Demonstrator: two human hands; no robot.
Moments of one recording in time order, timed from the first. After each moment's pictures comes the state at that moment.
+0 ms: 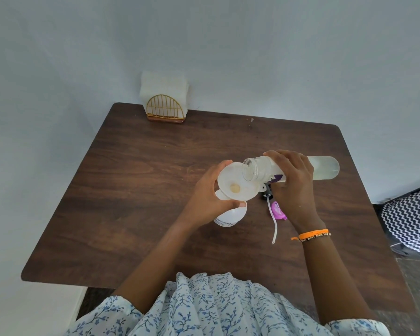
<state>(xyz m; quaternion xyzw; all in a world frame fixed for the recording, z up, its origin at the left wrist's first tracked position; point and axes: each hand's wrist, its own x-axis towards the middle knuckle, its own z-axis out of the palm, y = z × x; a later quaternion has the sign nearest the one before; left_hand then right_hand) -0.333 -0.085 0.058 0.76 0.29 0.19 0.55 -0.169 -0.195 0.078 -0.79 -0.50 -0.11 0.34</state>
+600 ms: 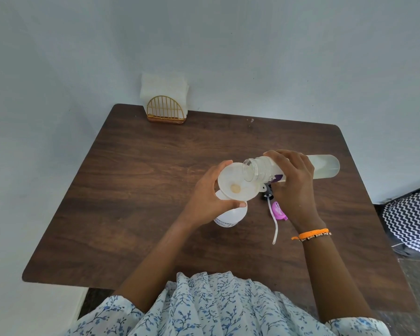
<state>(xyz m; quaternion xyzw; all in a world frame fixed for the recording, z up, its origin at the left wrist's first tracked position) -0.333 -0.084 0.060 0.77 0.29 0.19 0.54 -0.169 -0.193 0.078 -0.79 -0.49 -0.12 0.34</state>
